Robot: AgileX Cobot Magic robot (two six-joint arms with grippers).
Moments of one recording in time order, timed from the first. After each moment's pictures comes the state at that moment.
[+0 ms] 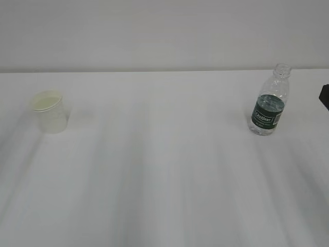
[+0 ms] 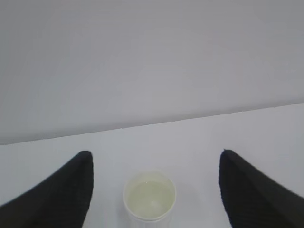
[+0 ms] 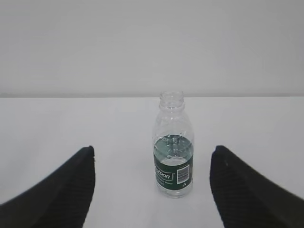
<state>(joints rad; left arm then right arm) 0.03 1.17 -0.52 0.51 -0.46 -0.45 0.16 0.92 -0.29 0.06 -0.33 -0.06</state>
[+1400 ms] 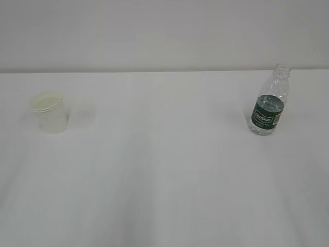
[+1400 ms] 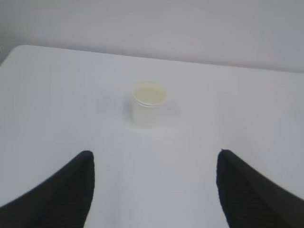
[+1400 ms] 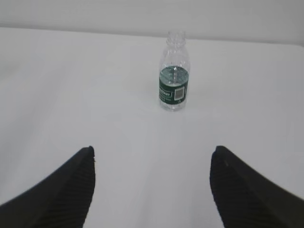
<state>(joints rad) -0.09 0.37 -0.51 -0.03 0.58 -0.18 0.16 0.29 -0.55 -0.02 0.80 -0.03</state>
